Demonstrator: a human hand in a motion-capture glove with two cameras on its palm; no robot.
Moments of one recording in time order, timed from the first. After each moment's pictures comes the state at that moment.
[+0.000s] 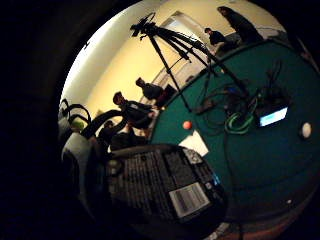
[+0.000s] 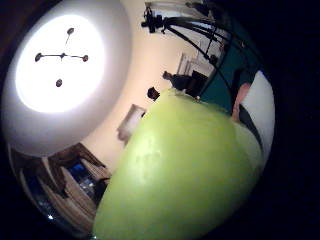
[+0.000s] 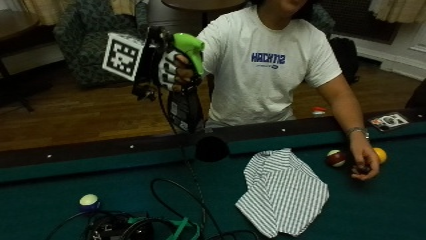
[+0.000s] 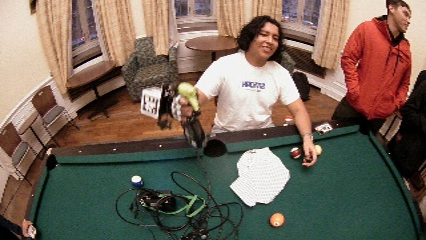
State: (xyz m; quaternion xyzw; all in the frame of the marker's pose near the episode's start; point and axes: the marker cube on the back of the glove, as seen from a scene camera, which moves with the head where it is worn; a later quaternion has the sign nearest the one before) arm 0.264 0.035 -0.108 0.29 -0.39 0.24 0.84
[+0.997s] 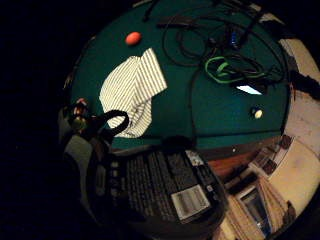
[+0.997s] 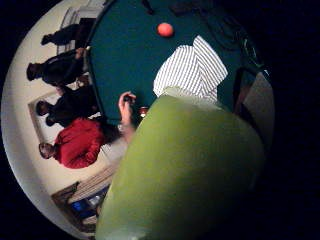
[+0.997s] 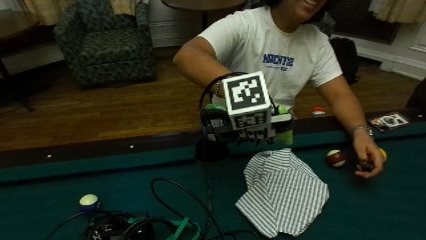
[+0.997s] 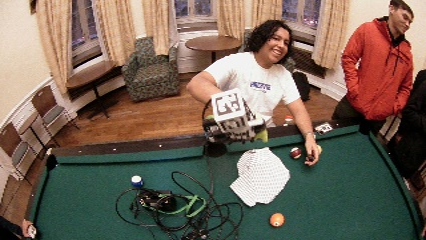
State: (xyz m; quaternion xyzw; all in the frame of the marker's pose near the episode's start) arm 0.155 -0.078 0.040 -0.29 -0.07 0.29 0.91
